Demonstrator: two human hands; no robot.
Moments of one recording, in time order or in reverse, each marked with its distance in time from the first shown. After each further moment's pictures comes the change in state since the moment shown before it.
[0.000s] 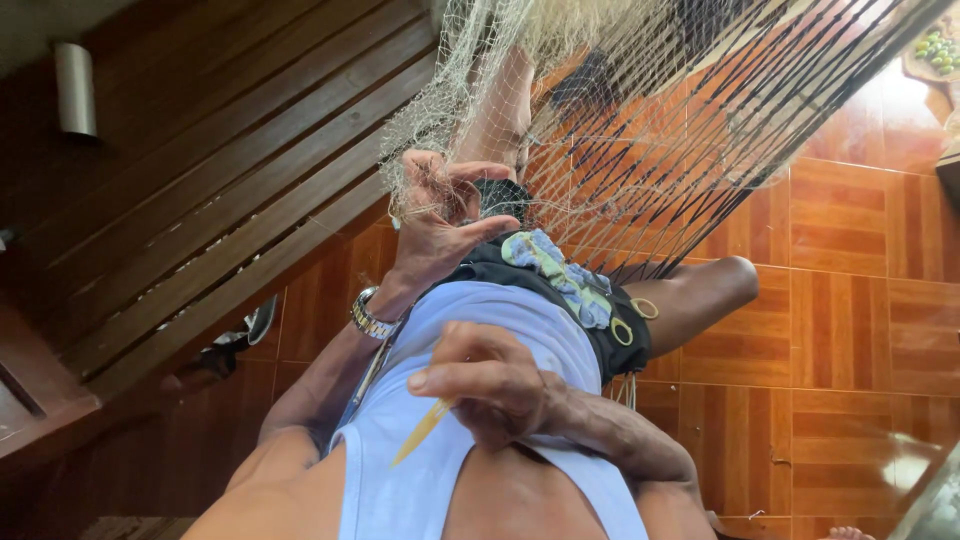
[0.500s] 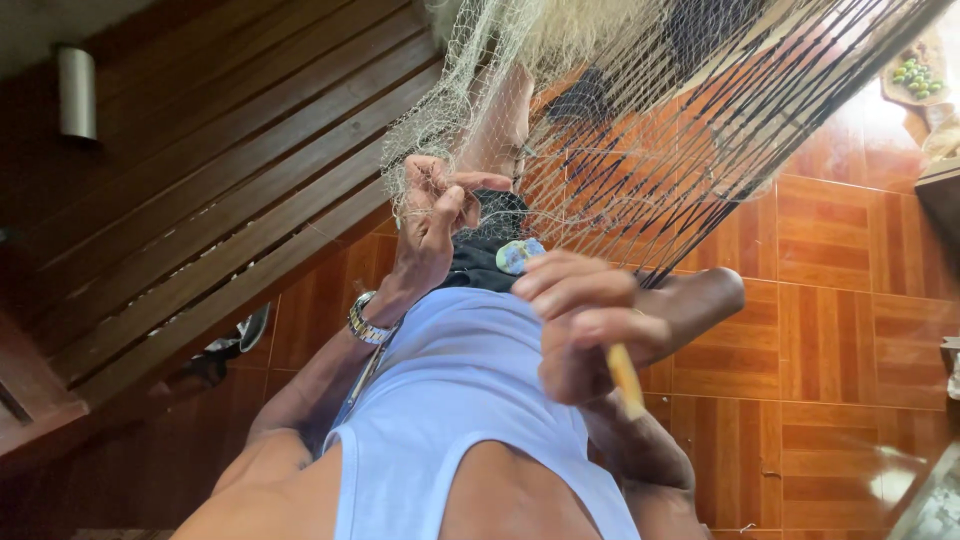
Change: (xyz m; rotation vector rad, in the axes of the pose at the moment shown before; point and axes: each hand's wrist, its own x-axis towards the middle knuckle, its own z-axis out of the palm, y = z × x) left_hand -0.009 0.000 0.014 -0.335 0.108 -0.002; right_hand 0.067 -0.017 -0.154 -0.213 -0.883 -0.282
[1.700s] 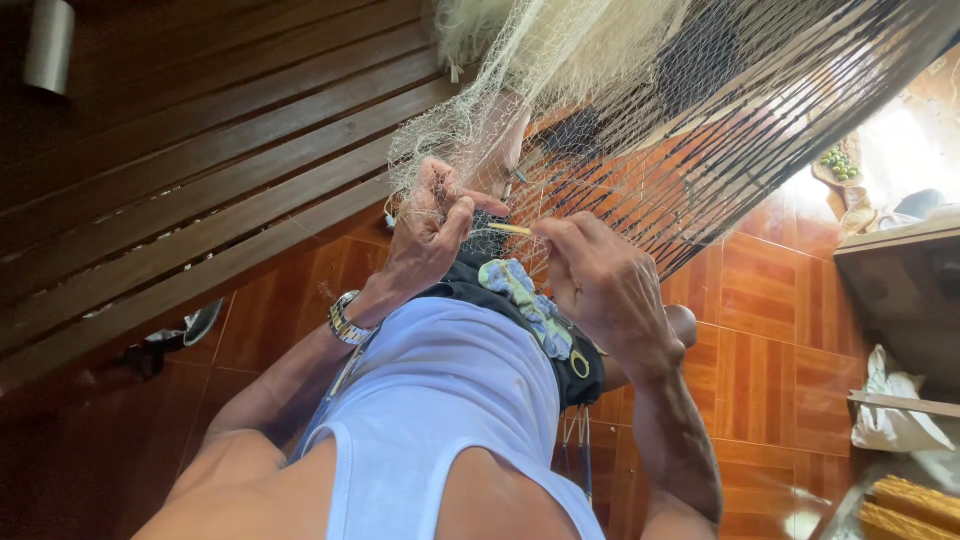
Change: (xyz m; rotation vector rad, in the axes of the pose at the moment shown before) left_hand 0.000 -0.007 -0.012 0.267 0.004 0.041; right_hand 0.041 -0.006 0.005 -0.885 -0.133 0.795
